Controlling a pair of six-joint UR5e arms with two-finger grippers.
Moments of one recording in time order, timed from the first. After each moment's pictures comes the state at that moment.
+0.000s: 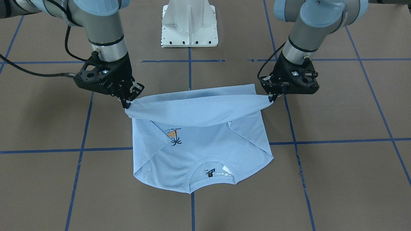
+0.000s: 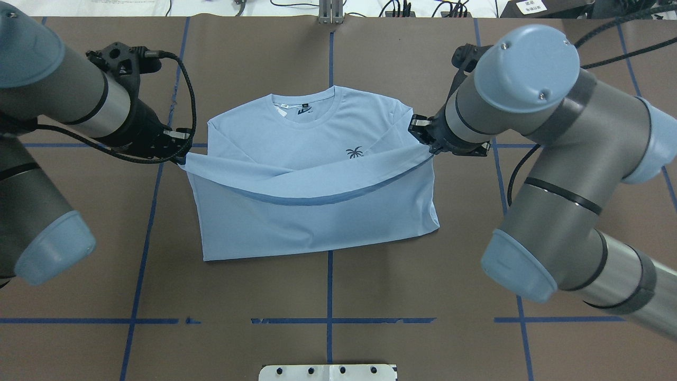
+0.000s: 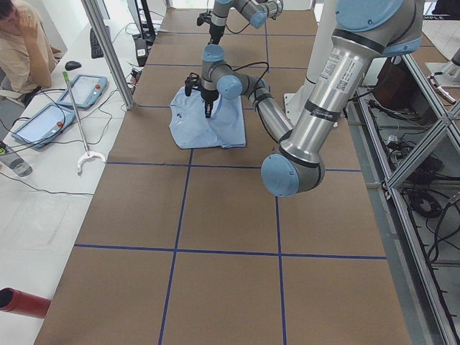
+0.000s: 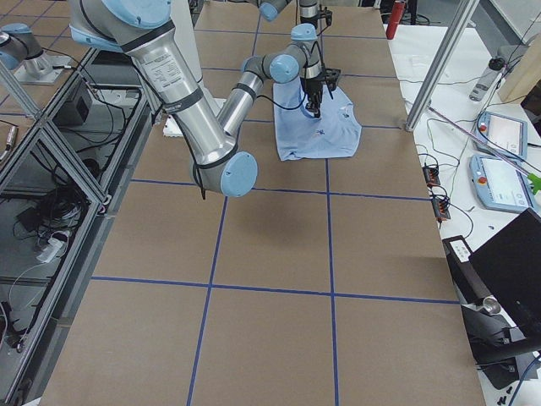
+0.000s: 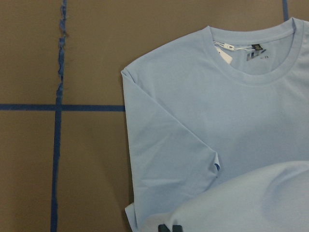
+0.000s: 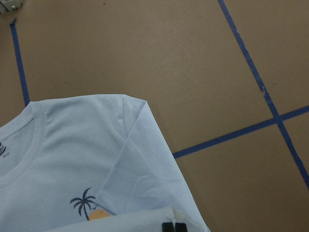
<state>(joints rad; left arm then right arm) -0.82 -2.05 -1.85 -1.58 -2.01 -1.01 0.74 -0.92 1.84 -1.76 1.81 1.37</state>
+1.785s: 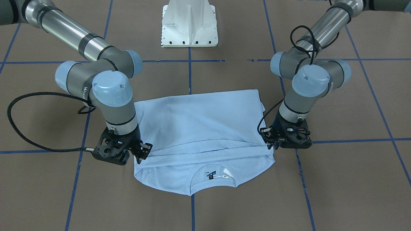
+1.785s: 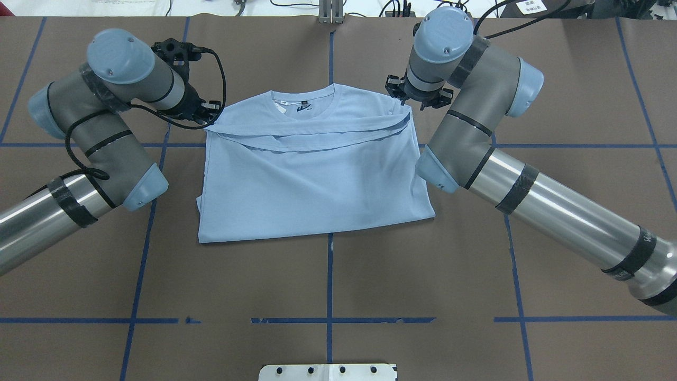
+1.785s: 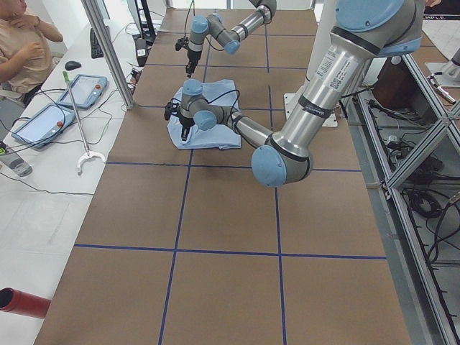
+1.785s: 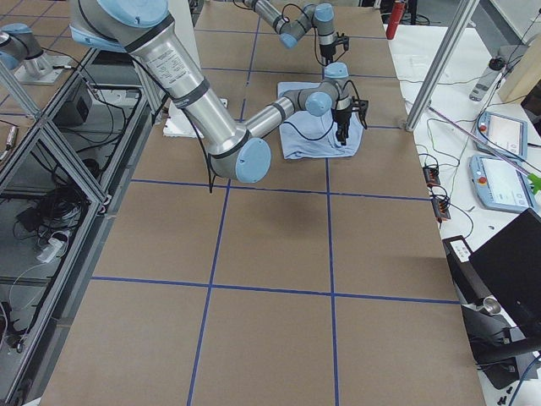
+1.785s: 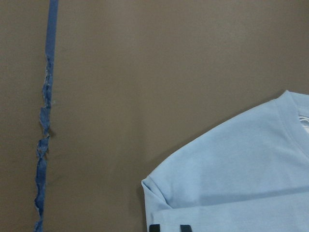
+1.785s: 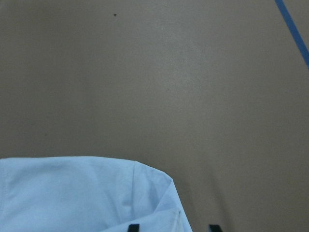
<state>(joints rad) -0.83 -2.11 -1.47 -2.00 -1.95 -0.97 0.79 -0.81 1.33 -1.37 1.81 1.27</state>
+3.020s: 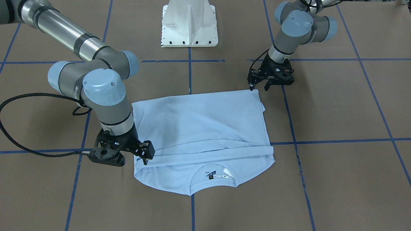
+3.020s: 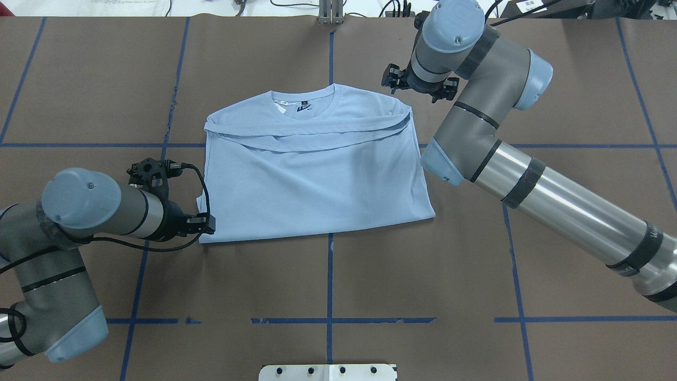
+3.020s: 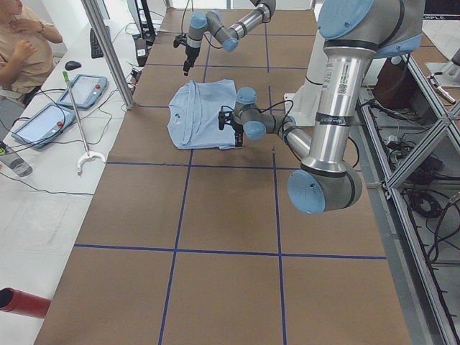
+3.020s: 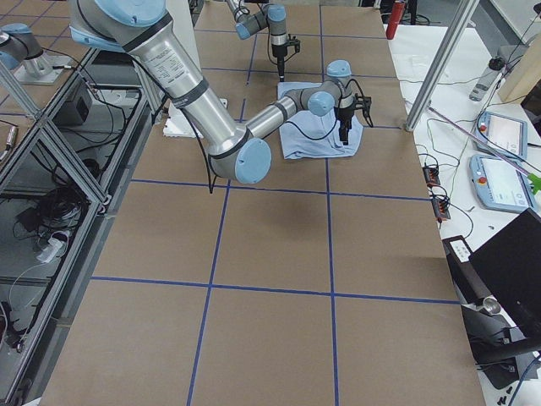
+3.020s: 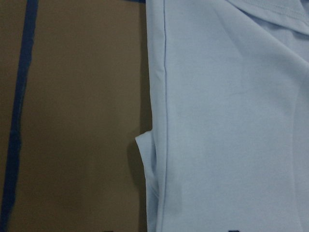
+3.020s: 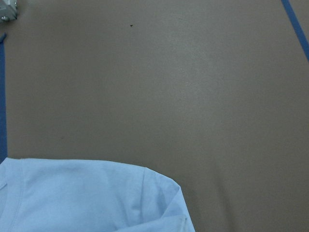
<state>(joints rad) -0.52 -1.76 -1.87 -2.01 -1.87 -1.31 0.80 -0.81 1.34 -1.33 1.83 1.24</state>
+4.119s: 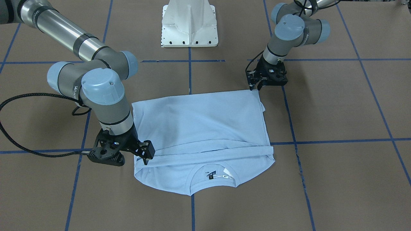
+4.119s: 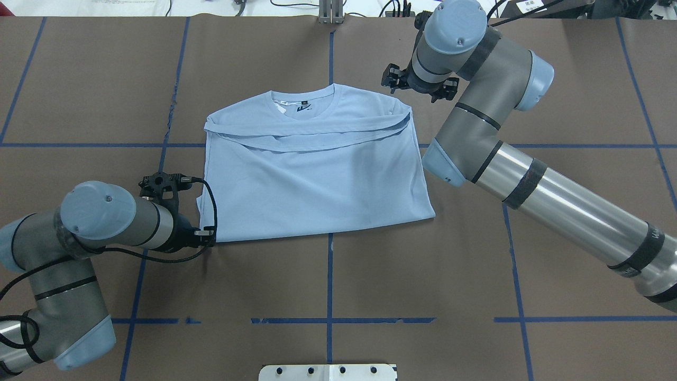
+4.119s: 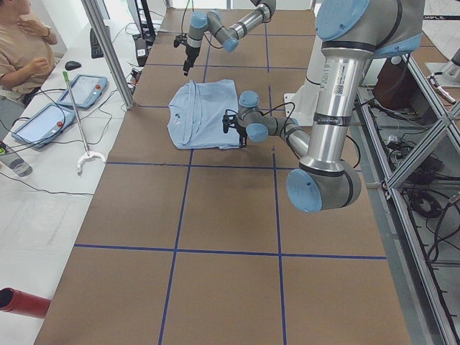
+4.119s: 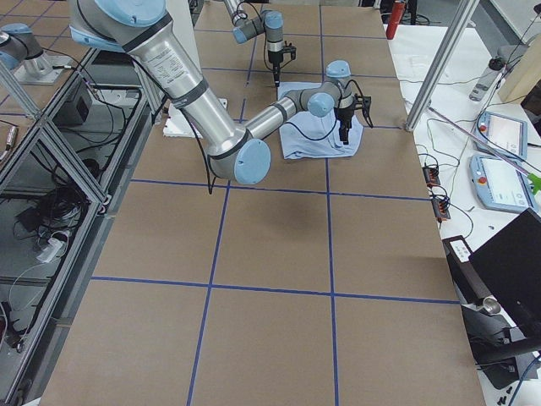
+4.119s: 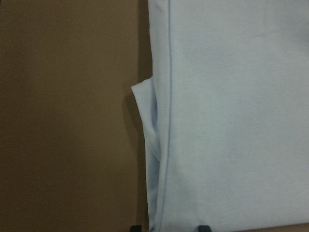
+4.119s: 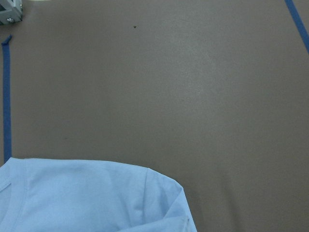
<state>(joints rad) -0.49 -1.77 -1.84 -2.01 -1.86 -1.31 0.80 -0.81 1.34 -1.32 1.83 1.24</state>
